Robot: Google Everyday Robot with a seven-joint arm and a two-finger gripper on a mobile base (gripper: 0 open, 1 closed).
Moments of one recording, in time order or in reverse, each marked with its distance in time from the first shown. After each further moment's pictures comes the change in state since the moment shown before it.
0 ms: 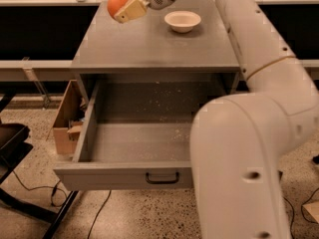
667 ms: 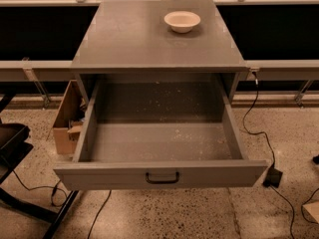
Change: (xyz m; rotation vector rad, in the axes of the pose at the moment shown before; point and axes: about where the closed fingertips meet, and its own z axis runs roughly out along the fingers) arm -0.072 0.041 -0.175 0.248 -0.121 0.076
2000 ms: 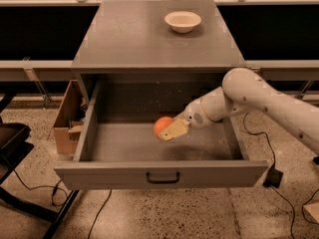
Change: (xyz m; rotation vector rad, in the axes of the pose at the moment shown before) arm 0.396 0.181 0.038 -0.353 0.486 0.483
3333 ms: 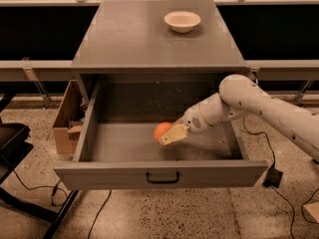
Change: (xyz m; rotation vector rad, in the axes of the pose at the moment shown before) arm 0.021 -0.009 0.024 -0.034 0.028 0.027
